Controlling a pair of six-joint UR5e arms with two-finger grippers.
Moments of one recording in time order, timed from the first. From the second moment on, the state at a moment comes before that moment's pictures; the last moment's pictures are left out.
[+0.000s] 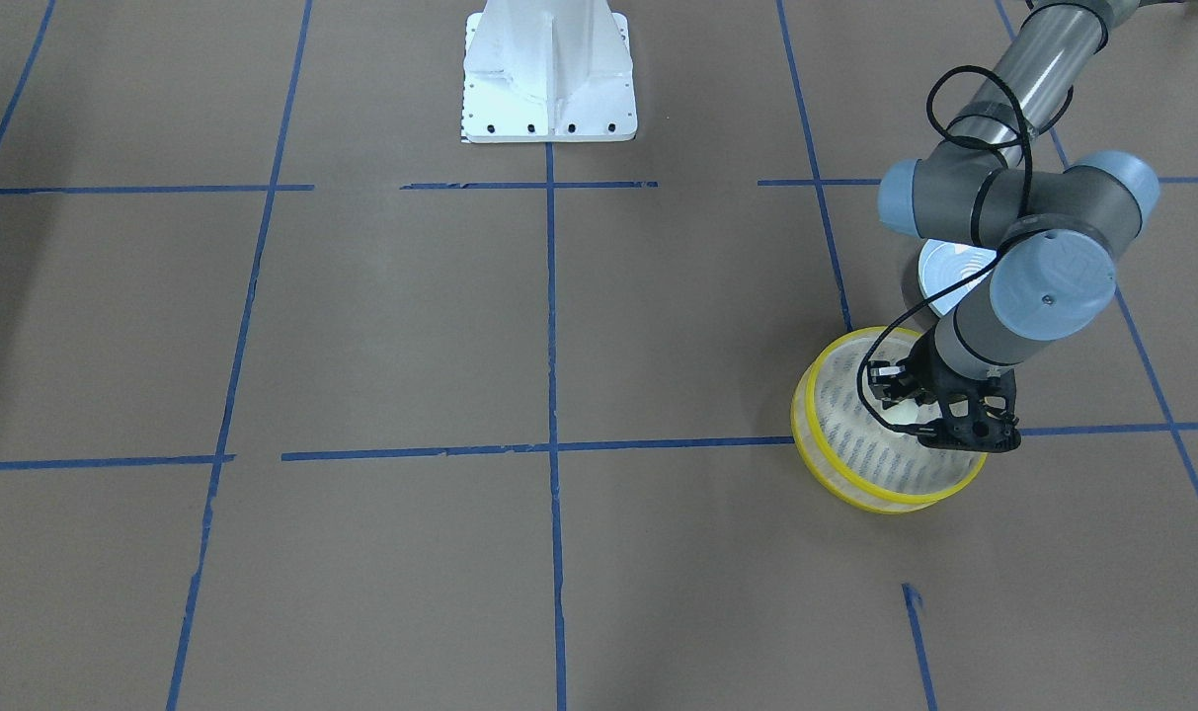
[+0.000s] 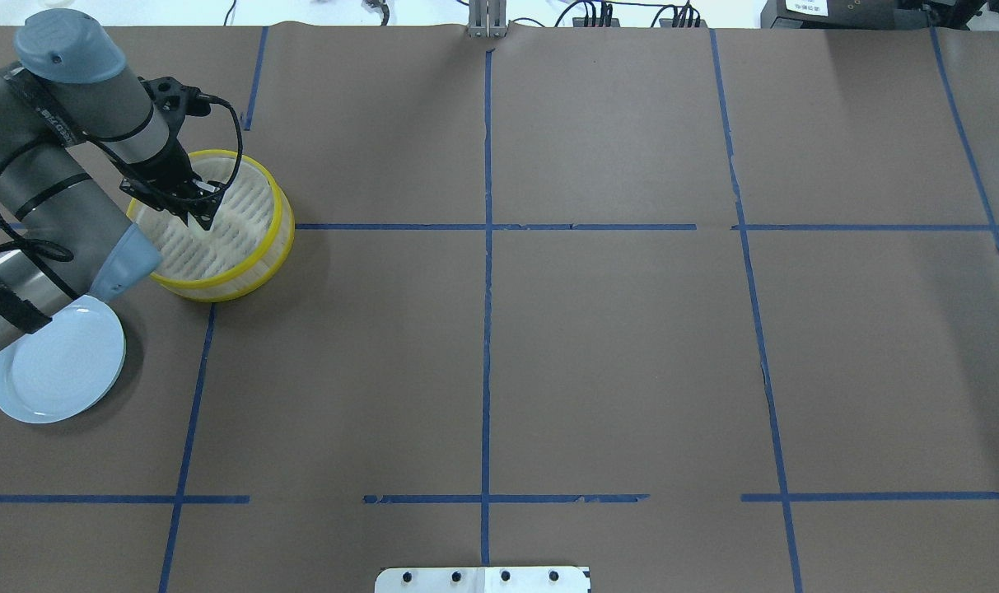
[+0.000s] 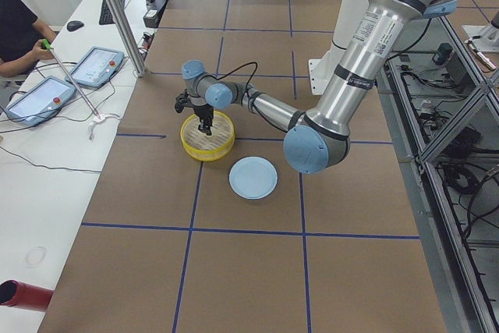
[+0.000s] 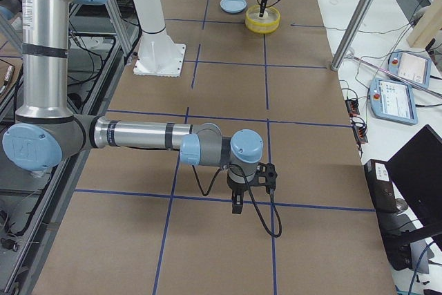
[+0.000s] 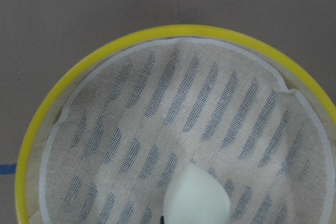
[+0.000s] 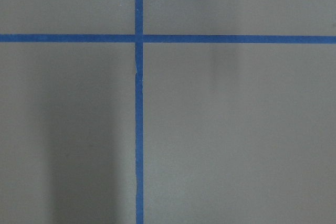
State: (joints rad) left arm -0.94 -2.04 -1.46 -1.67 -2.18 -0.63; right arm 1.56 -1.66 1.66 -1.59 2.29 0.00
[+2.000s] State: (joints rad) left arm -1.52 -1.53 -1.71 -1.66 -2.30 0.06; right arm 1.56 -1.66 1.66 -1.59 2.29 0.00
